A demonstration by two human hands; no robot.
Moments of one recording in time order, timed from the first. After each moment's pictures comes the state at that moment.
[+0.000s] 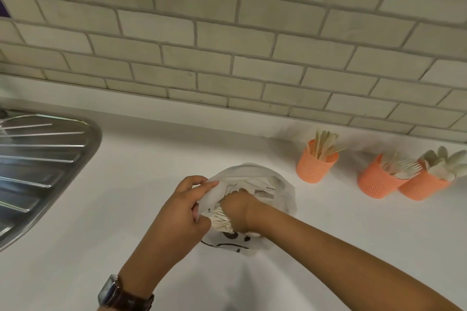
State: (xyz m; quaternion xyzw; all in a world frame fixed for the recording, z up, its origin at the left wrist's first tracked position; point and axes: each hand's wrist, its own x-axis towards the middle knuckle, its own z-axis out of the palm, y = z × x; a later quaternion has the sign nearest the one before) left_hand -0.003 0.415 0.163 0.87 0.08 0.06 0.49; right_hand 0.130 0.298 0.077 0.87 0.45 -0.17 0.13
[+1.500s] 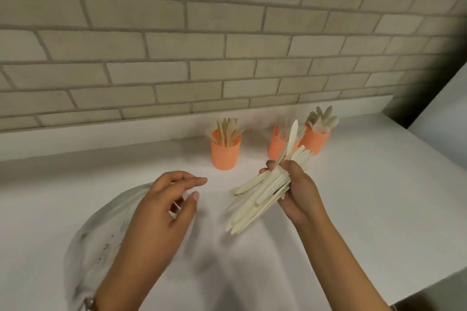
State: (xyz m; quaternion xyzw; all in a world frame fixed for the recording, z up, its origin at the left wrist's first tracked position) left_hand 0.031 0.279 0.194 0.85 -0.09 0.13 0.50; right_hand 0.088 0.052 0.174 0.45 -0.09 -0.01 -0.89
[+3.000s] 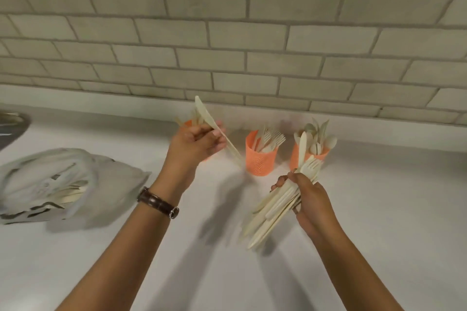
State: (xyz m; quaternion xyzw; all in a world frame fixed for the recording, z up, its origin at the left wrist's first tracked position) left_hand 0.153 0.021 0.201 0.63 0.13 0.16 0.75; right_hand 0.184 -0.189 0.137 0.53 -0.05 -0.17 -0.83
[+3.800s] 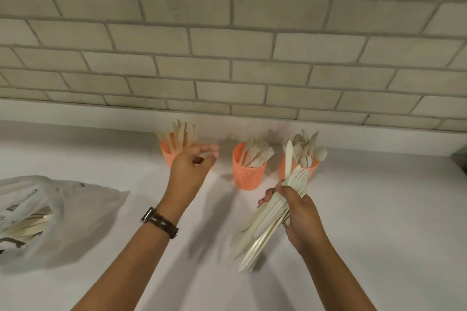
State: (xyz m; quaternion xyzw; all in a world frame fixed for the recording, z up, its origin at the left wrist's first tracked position) left_hand 0.201 0.022 0.155 0.80 0.16 0.18 0.56; right_hand 0.203 -0.183 0.133 0.56 -0.06 -0.17 -0.81
